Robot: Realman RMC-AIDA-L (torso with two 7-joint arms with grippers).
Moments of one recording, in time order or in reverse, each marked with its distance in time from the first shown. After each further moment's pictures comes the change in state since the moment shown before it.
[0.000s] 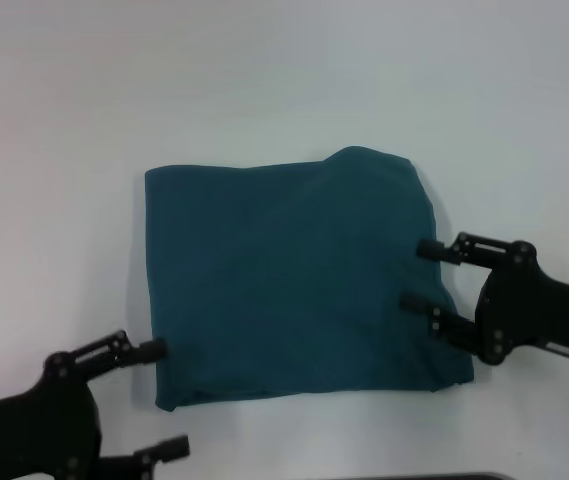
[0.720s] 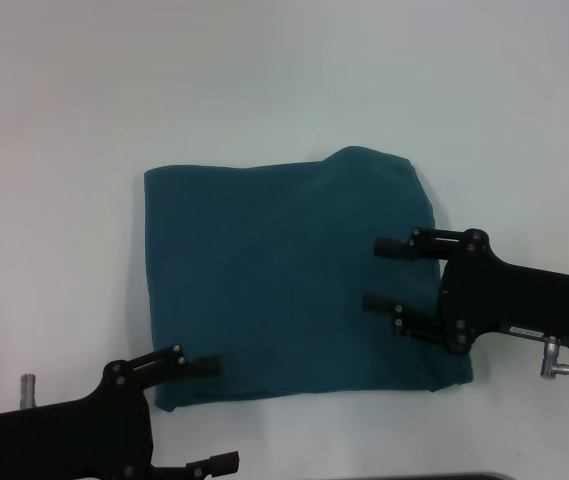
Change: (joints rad) left arm -0.041 -0.050 0.043 0.014 0.045 -0.067 0.027; right arm 0.096 0.004 -0.040 0.009 -0.043 0.041 0.040
